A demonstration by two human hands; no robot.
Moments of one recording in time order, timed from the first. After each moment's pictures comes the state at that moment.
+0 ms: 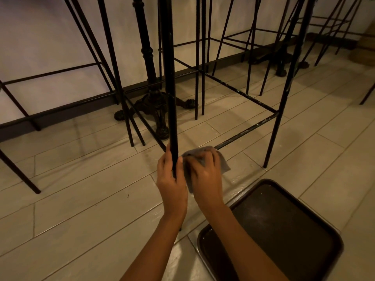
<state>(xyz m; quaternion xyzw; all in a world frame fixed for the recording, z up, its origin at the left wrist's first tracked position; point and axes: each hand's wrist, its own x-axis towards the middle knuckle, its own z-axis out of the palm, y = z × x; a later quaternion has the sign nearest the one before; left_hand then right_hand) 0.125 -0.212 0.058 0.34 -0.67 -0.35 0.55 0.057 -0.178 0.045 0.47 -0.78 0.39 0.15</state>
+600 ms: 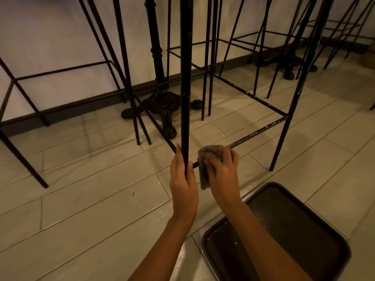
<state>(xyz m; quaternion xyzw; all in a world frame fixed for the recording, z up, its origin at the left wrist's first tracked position) 0.127 -0.209 0.052 0.34 -0.71 -0.33 0.52 0.042 -0.172 0.054 0.46 -0.76 0.44 0.11</state>
